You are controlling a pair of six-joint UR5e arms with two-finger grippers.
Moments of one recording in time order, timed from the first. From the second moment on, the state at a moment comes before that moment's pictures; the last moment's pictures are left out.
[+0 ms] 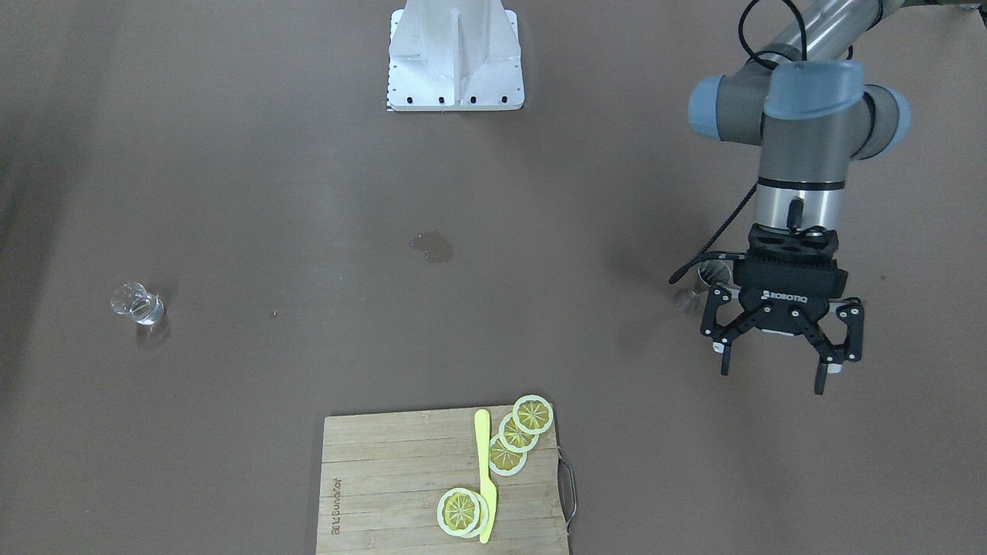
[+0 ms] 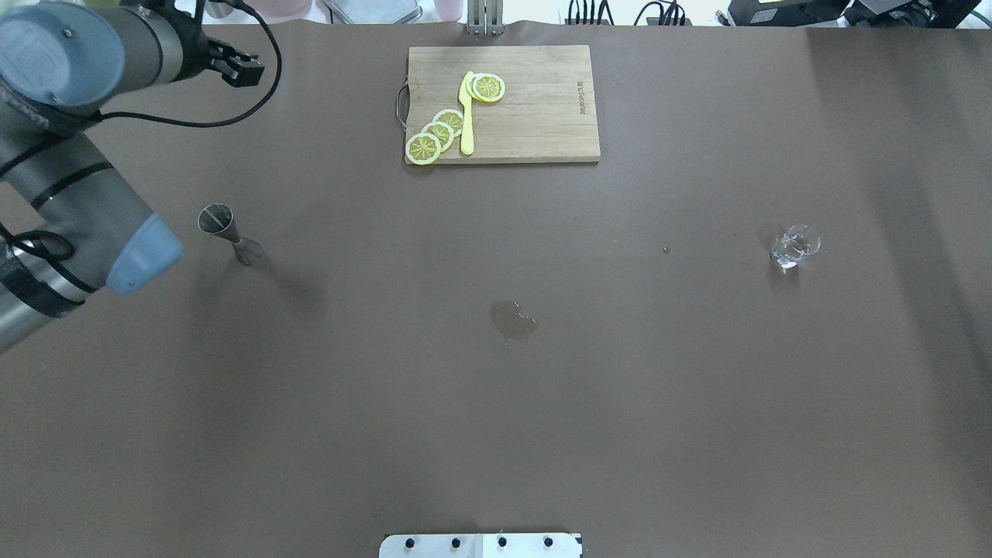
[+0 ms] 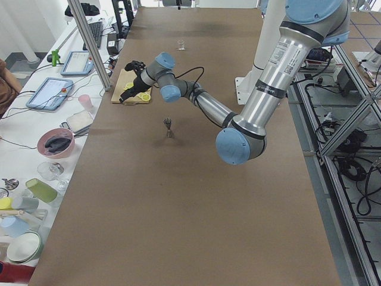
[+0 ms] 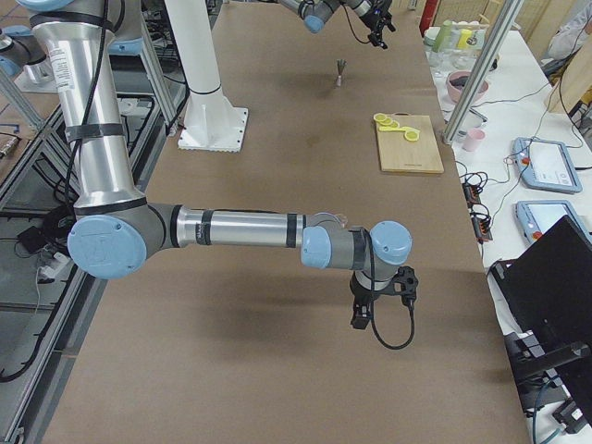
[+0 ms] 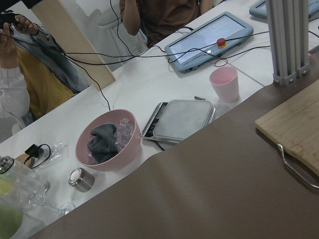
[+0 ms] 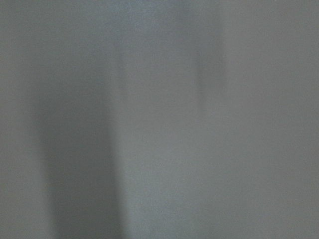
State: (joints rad) left arm -0.98 -2.04 -1.63 -2.06 -1.60 -0.39; right arm 1.52 -1.42 1.41 -1.60 2.31 0.08
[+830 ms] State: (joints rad) left arm -1.30 -1.81 -1.65 -1.84 -2.23 -0.04; right arm 1.52 -1.42 1.41 -1.60 2.30 0.07
